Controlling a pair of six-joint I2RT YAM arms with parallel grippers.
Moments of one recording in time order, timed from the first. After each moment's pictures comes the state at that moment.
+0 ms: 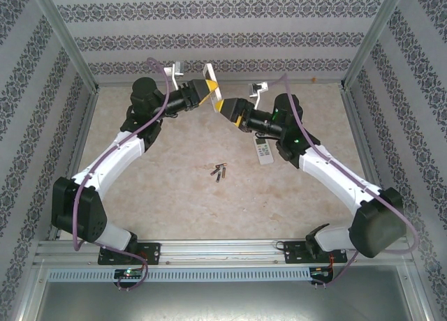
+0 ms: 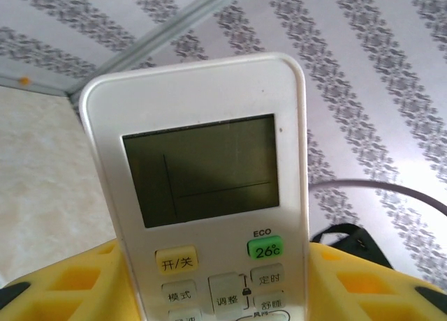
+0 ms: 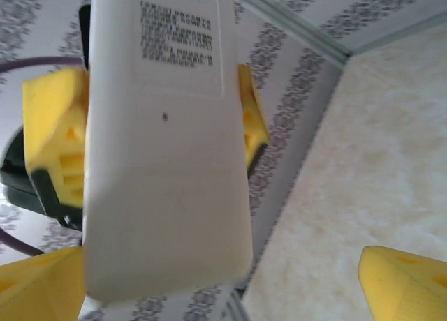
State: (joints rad) left arm -0.33 1.49 1.23 0.39 0.77 -1.10; right arm 0.50 1.37 1.08 0.28 -0.65 1.07
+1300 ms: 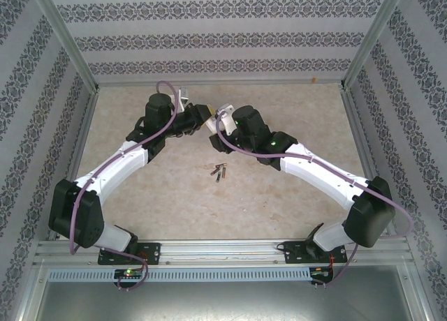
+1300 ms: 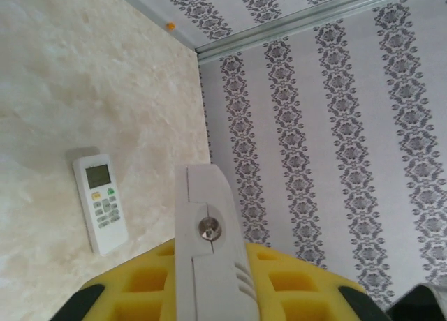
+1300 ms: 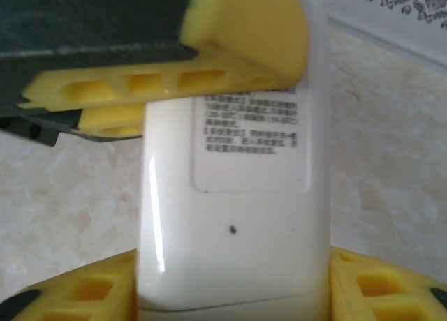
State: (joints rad) left arm -0.38 1.45 1.07 0.11 0.55 -1.09; right arm 0.76 1.46 1.23 -0.36 -0.02 0.10
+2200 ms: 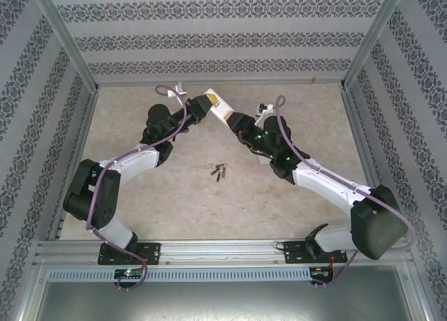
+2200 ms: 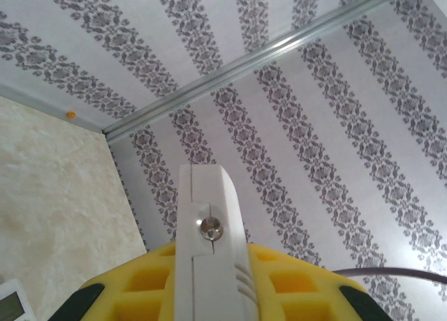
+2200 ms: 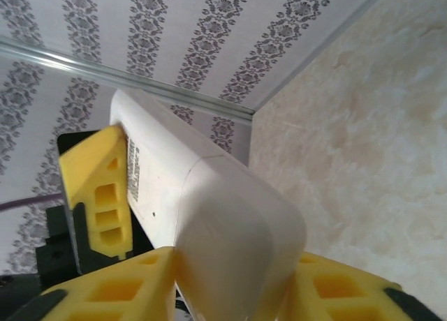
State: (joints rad) left arm -0.38 1.62 0.95 0.85 0.49 -1.20; right arm 0.59 1.35 0.84 0.37 -0.19 1.23
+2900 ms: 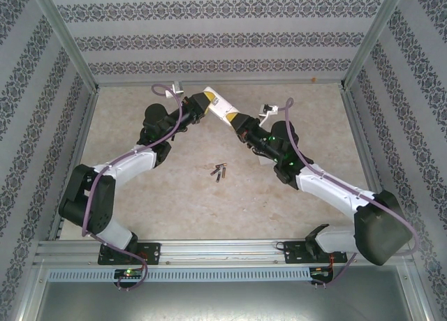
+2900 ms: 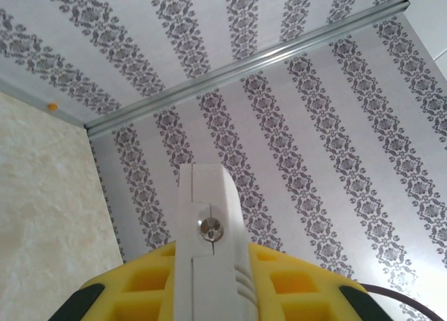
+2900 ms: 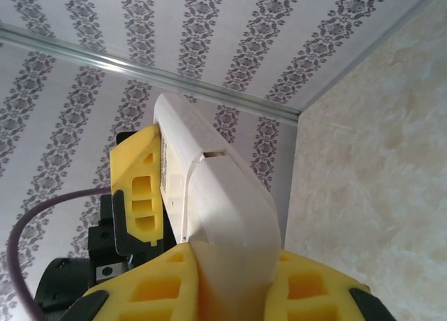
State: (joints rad) left arm -0.37 1.55 0.95 0.81 0.49 -1.29; right arm 0.57 1.28 0.75 0.52 -0.24 1.28
